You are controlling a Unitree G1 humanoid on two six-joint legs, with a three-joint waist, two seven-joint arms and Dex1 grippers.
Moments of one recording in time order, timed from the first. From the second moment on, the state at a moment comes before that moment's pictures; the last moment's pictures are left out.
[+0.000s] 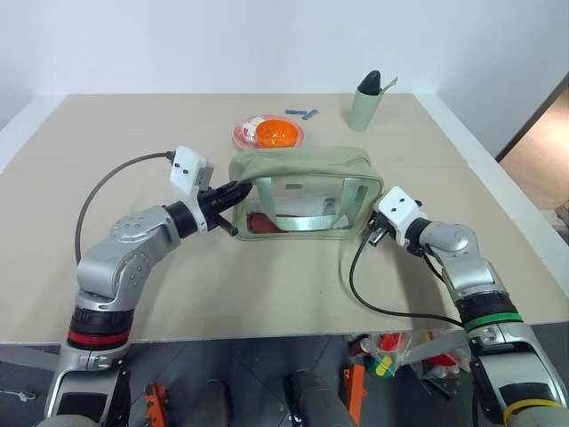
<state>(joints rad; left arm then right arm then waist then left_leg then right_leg) -0.54 0.45 0.04 -0.23 -0.56 0.70 -0.56 -0.63 -0.61 0.05 0.51 0.01 -0.03 0.70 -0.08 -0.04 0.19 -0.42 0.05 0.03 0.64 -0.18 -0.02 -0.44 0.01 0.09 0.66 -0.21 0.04</state>
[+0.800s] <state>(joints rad) -0.53 0.61 0.17 -0.29 -0.61 0.69 -0.70 -0.50 -0.74 -0.30 -0.11 0.57 0.60 0.74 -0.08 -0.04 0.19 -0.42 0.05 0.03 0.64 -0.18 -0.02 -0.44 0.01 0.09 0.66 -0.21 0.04</state>
